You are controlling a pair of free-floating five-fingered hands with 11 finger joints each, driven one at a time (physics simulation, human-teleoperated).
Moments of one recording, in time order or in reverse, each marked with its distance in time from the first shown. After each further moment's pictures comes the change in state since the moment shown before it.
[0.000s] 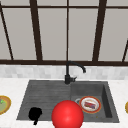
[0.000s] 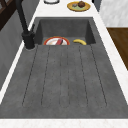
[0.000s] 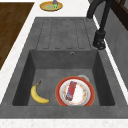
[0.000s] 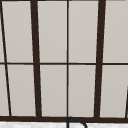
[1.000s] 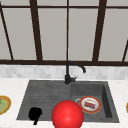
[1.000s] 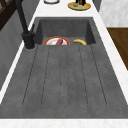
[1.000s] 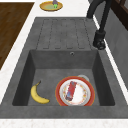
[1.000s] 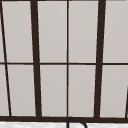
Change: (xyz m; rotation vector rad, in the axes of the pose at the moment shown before) left hand 0.000 0.000 0.000 0.000 0.000 0.000; right hand 0.013 -0.001 -0.096 -0.092 0.074 0.035
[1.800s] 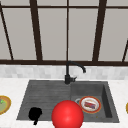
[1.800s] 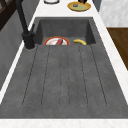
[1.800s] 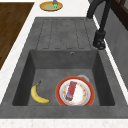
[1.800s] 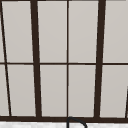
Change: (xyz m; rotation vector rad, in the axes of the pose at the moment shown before) left hand 0.000 0.000 0.000 0.000 0.000 0.000; right hand -0.006 -0.014 0.016 -0.076 -0.058 -0.062
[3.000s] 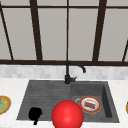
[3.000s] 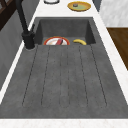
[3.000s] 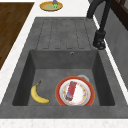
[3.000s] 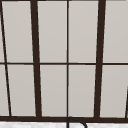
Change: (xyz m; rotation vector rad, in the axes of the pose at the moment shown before) left hand 0.000 0.000 0.000 0.000 0.000 0.000; right hand 0.090 -0.040 0.141 0.004 0.032 0.004
